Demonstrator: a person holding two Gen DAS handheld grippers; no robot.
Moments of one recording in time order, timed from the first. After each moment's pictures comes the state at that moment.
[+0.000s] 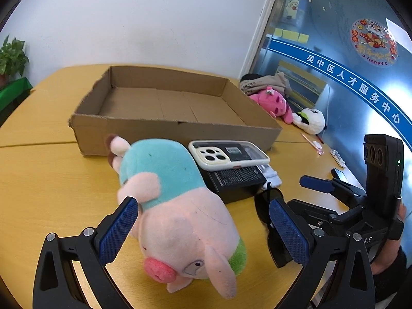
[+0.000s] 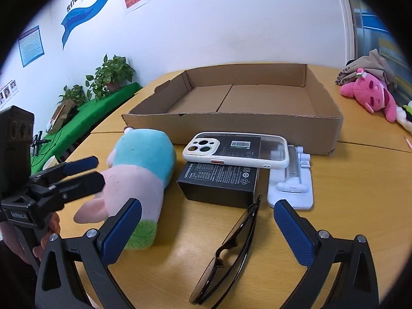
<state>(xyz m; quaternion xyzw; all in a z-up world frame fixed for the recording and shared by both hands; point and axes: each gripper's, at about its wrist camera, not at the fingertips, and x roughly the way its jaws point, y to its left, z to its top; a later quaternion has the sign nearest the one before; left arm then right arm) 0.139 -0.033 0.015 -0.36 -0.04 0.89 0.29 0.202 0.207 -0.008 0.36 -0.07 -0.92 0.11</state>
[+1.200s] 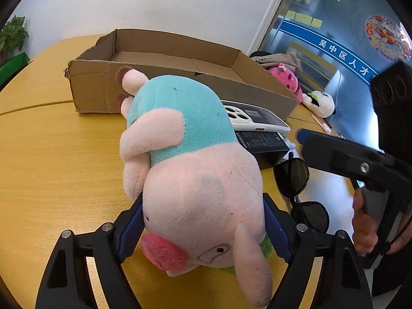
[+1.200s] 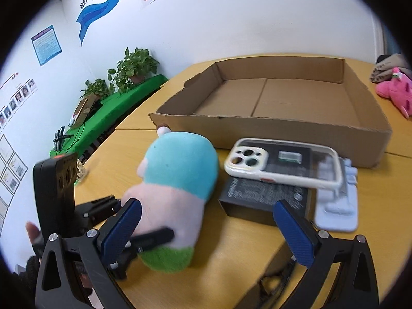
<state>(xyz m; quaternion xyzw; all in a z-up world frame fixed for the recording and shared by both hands) 0.128 -0.039 -0.035 -0.42 -0.04 0.86 0.29 0.159 0.167 0.000 0.39 -0.08 -0.89 0.20</state>
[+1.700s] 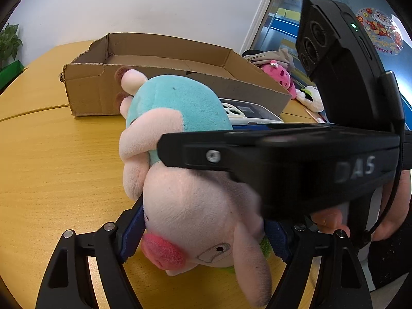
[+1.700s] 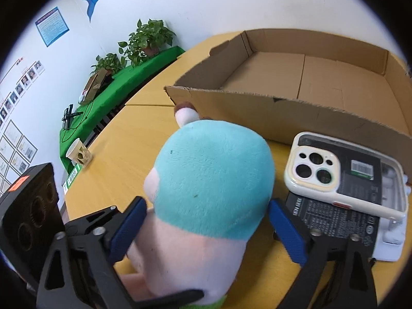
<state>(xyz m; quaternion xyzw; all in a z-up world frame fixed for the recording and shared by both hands) 0.130 -0.039 -0.035 -0.41 -0.03 0.86 0.31 0.109 0.113 -0.029 0.45 -0.07 -0.85 0.25</state>
